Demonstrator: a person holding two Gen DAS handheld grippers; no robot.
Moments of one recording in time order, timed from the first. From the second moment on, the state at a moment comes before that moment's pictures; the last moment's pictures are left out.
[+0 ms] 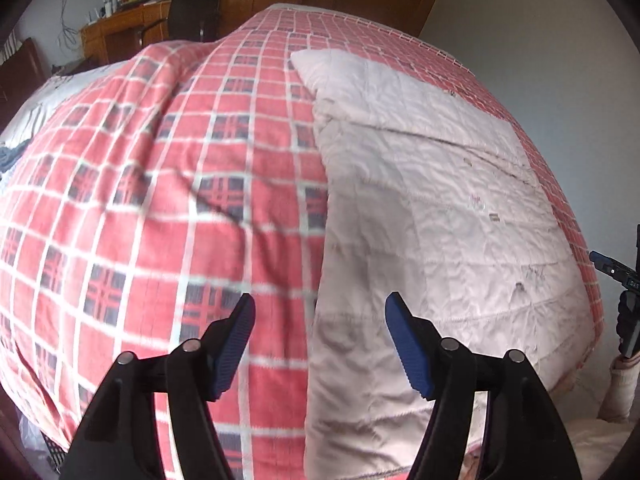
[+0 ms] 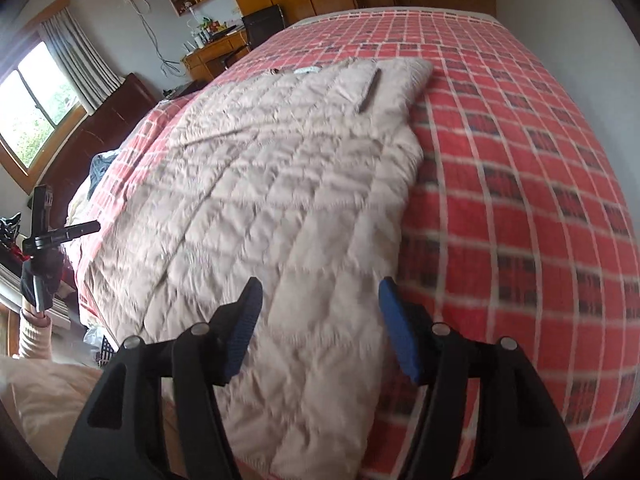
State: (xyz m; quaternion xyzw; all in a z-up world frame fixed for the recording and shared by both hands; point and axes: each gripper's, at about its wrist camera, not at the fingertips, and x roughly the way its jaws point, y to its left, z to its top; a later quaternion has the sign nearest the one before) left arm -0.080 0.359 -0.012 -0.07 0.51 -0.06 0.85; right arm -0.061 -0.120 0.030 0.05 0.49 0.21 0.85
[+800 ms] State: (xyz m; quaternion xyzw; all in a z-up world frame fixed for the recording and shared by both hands) left arm -0.137 0.346 -0.049 -0.14 0.55 -0.11 0.82; right arm -0.127 -0.113 -0.019 0.07 0.54 0.22 0.81
